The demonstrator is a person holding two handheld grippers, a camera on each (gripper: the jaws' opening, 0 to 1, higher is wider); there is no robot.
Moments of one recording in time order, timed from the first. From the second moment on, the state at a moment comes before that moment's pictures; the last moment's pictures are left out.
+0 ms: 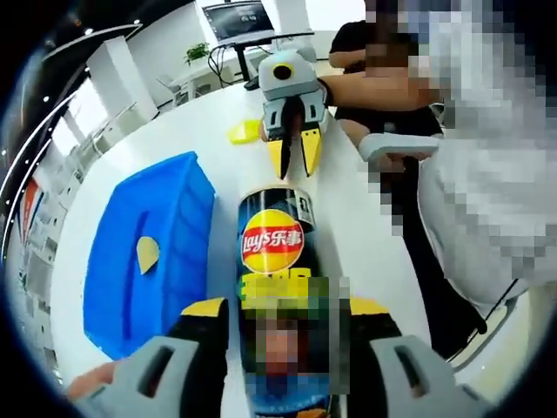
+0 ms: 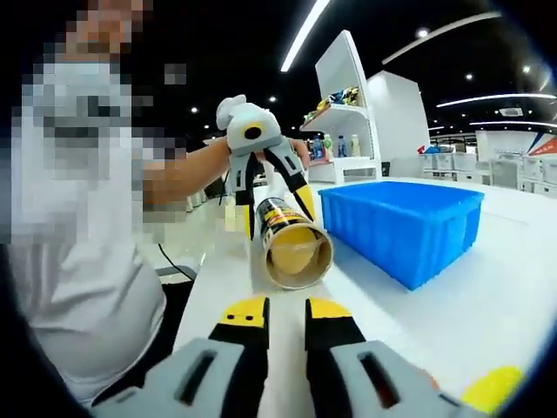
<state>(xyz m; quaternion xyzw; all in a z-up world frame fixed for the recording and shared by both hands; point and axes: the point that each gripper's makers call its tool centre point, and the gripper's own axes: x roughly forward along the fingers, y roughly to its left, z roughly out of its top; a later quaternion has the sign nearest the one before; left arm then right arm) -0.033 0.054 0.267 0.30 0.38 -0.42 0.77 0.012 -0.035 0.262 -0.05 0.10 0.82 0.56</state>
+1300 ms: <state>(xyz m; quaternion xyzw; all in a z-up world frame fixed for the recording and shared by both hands) -0.039 0.043 0.252 0.33 0.45 -0.41 0.72 0.023 -0.036 0.271 -0.01 0.09 0.81 0.58</state>
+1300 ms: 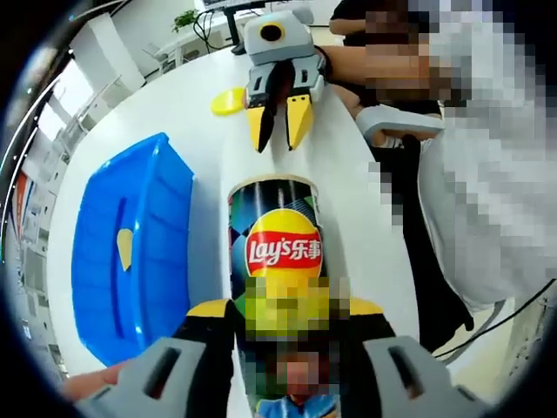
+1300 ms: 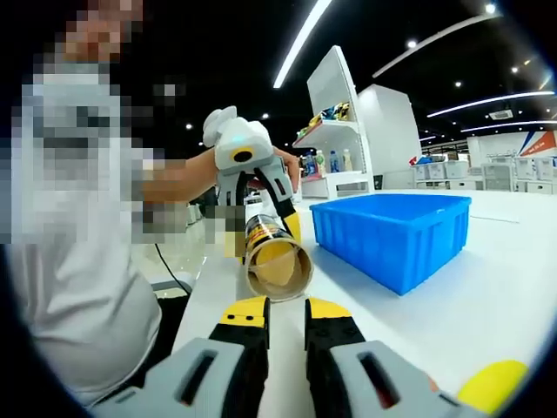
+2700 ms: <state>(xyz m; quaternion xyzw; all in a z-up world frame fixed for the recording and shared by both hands) -0.012 0.046 0.346 0.15 0.20 -0.38 0.89 0.034 -0.035 0.275 0.02 0.09 0.79 0.60</state>
